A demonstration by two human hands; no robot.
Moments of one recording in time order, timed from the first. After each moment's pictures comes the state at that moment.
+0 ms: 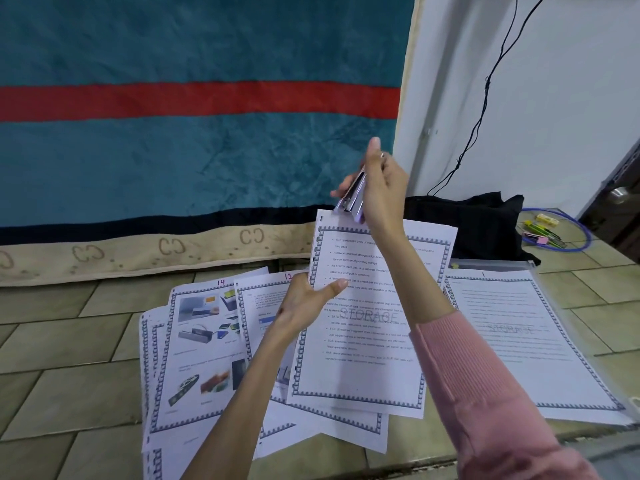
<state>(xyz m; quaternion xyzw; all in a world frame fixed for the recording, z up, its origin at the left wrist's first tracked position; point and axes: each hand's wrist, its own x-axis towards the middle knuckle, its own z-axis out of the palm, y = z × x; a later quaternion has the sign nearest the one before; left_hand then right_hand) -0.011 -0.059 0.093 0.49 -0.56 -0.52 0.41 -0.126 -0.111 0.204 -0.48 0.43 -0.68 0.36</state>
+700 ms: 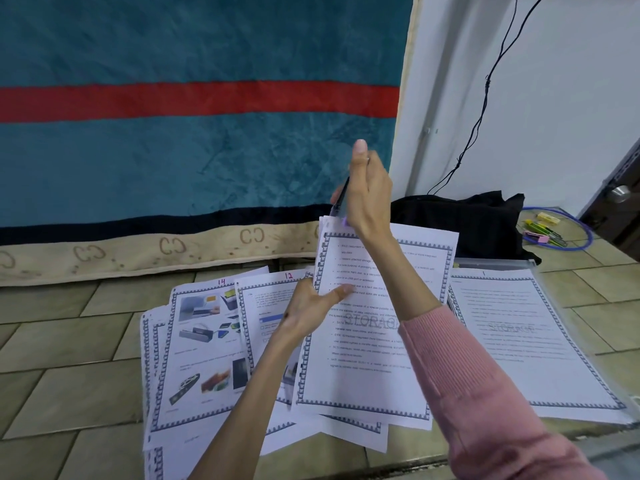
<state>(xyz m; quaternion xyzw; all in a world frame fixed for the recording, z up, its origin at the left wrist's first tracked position) -0.017 -0.052 0.087 0.49 -0.56 -0.52 0.41 -0.113 -0.110 0.203 -0.56 0.53 -0.62 0.16</state>
